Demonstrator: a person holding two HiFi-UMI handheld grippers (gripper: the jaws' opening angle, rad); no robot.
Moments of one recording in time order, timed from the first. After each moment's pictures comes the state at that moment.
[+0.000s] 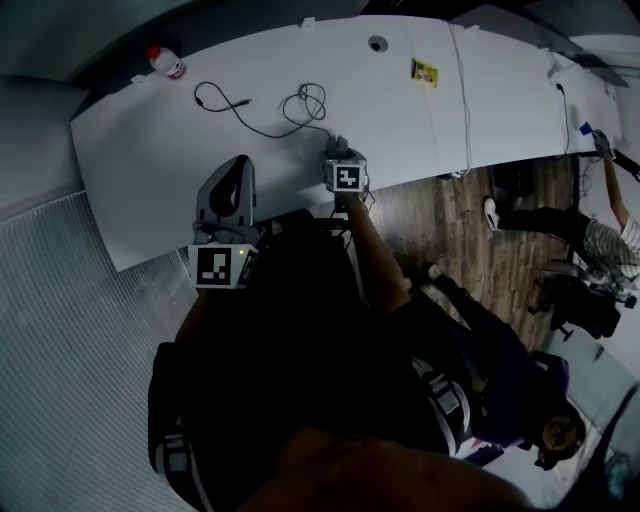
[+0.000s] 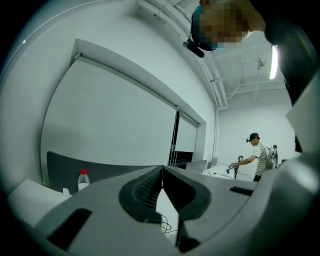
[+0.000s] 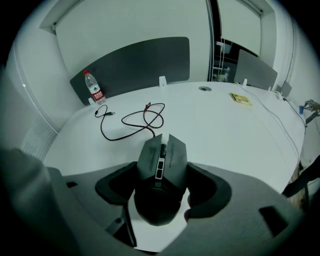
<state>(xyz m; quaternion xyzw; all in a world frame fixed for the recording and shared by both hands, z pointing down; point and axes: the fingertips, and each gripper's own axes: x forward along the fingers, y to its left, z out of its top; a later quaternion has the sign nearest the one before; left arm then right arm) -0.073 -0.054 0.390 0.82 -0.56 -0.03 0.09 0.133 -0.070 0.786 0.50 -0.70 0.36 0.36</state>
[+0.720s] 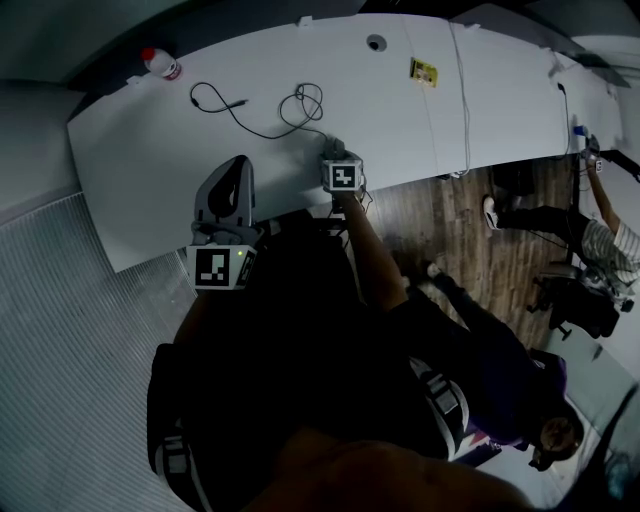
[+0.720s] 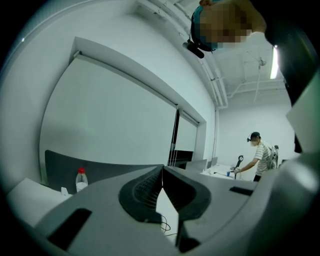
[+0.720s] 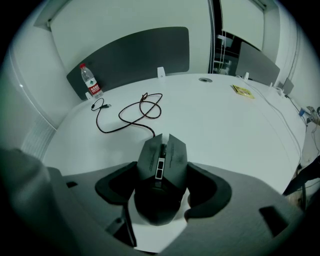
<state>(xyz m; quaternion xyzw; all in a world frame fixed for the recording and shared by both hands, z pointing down) -0.065 -0.063 0.395 0.82 -0.56 -0.02 0.09 0.140 -0.063 0.811 0.49 -0.68 0.38 0.39</state>
